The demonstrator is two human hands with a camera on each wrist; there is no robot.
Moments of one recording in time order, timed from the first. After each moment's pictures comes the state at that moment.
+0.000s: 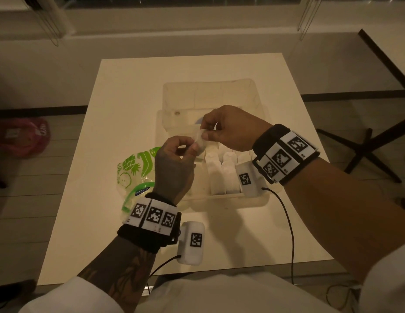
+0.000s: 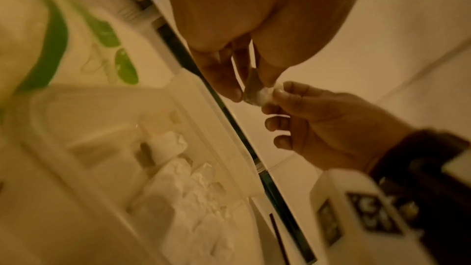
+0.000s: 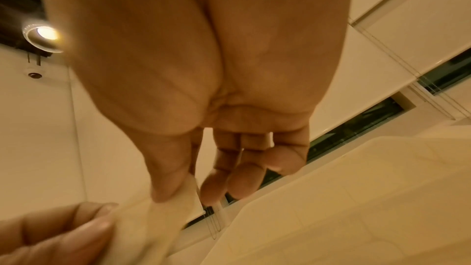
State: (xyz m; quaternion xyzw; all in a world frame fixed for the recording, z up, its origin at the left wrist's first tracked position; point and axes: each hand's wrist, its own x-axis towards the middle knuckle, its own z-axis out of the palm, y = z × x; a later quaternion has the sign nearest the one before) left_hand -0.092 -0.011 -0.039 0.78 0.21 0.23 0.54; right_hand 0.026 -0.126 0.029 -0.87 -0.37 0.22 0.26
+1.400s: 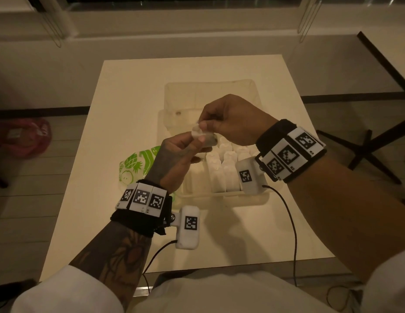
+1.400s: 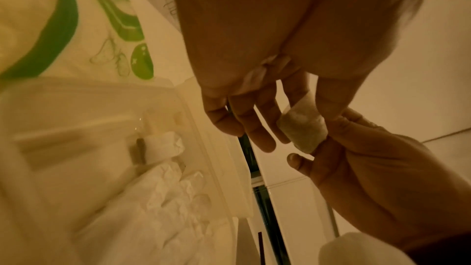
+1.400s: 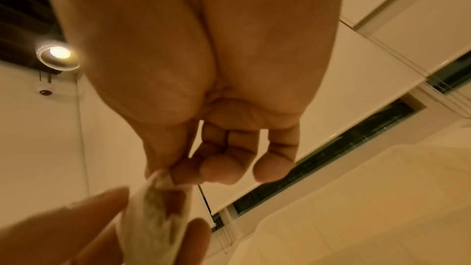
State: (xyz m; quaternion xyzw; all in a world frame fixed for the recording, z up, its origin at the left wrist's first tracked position) left_hand -0.095 0.000 -0.014 0.70 0.11 0.04 0.71; right_hand 0.023 -0.126 0.044 -0.85 -0.38 0.18 0.32
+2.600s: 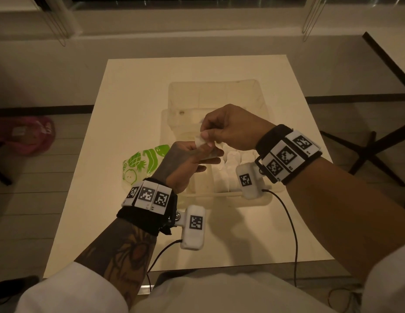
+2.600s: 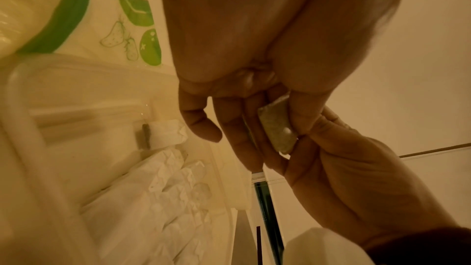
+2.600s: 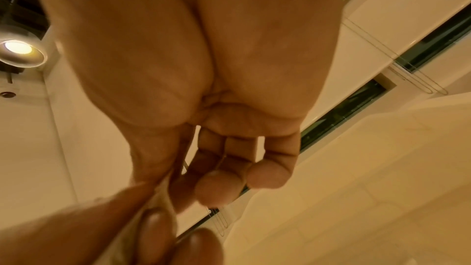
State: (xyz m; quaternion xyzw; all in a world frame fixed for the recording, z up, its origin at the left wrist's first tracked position) left_hand -0.091 -0.002 -0.020 0.66 0.18 -0.06 0.73; right_hand 0.022 -0.124 0.029 -0.82 -0.39 0.25 0.33
